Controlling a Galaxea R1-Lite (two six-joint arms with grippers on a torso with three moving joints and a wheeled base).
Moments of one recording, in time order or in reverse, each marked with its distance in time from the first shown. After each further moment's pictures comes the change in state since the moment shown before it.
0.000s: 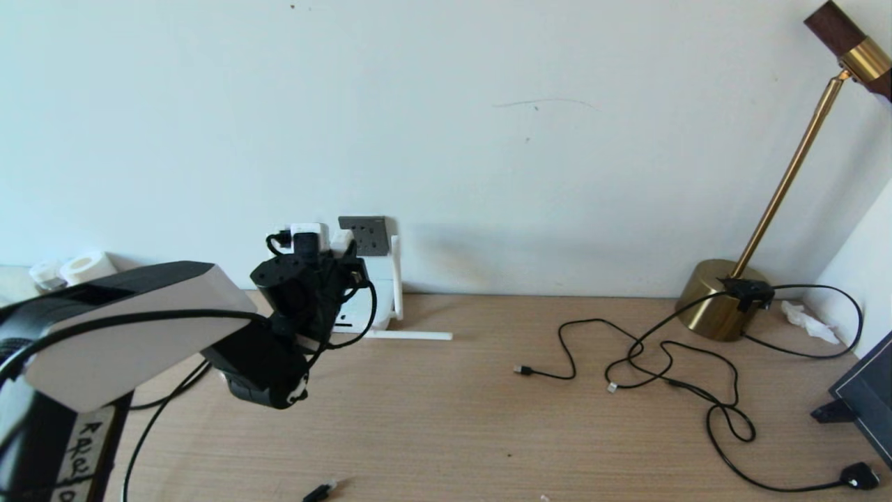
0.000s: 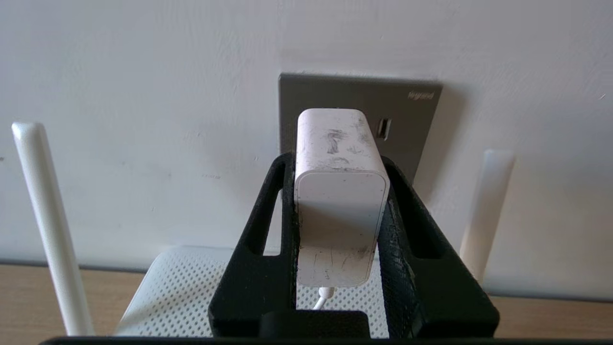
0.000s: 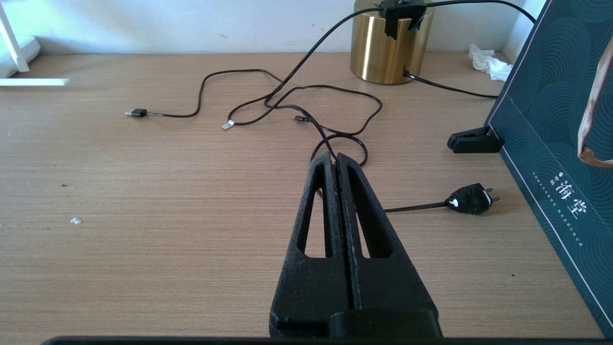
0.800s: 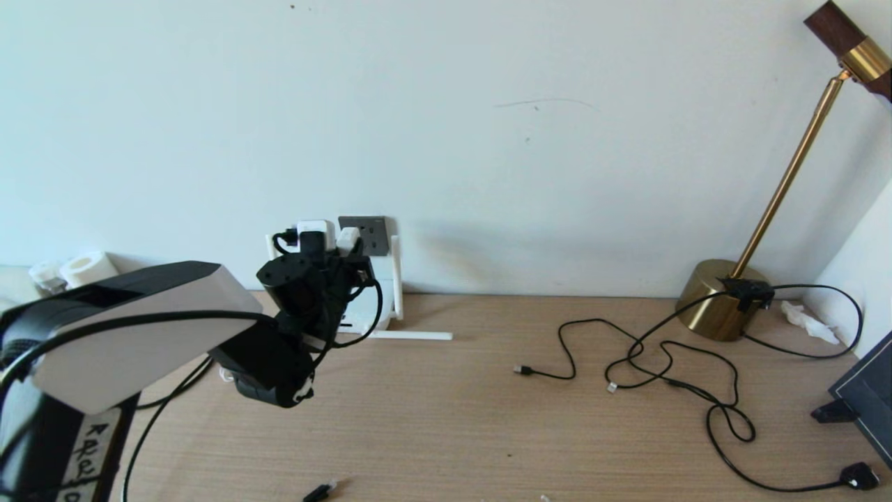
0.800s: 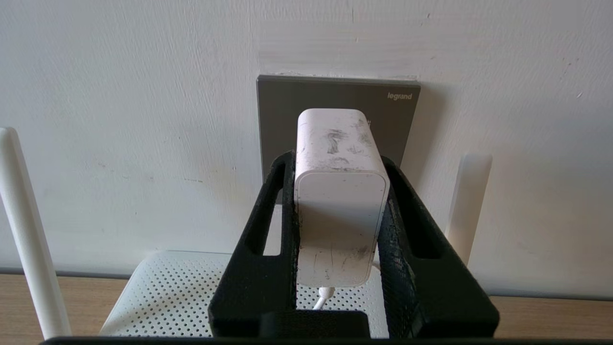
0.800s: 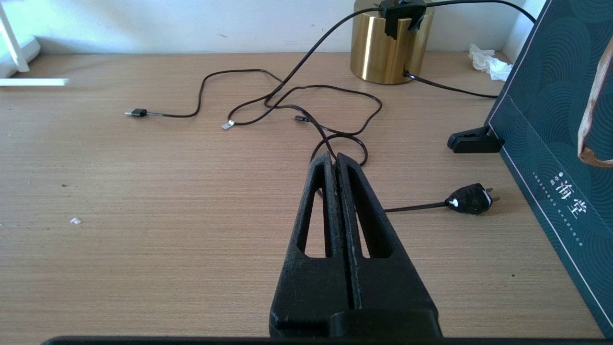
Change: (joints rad) left arm -0.015 0.009 -0.019 0.000 -0.007 0.002; right arm 0.000 0.000 0.000 0.000 0.000 0.000
